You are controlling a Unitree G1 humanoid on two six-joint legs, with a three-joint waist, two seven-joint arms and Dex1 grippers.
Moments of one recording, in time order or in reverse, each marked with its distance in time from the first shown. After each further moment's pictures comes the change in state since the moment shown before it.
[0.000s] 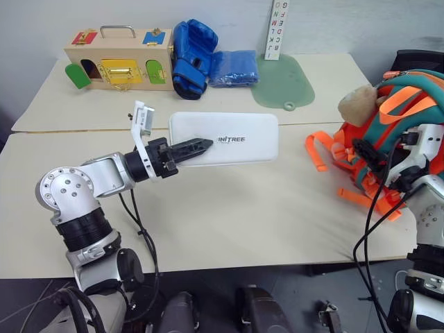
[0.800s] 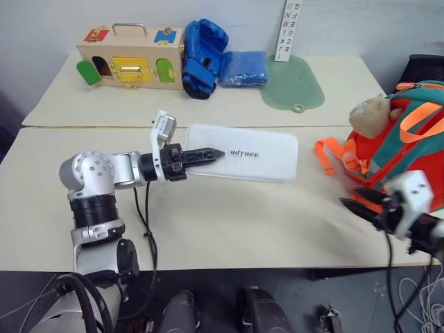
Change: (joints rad) left arm -0.056 -0.060 -0.051 0.184 0.110 0.068 -0.253; right arm 0.582 -0.165 -0.161 -0.511 -0.015 0.121 0.271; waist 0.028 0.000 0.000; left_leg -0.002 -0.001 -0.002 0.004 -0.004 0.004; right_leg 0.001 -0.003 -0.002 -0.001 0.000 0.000
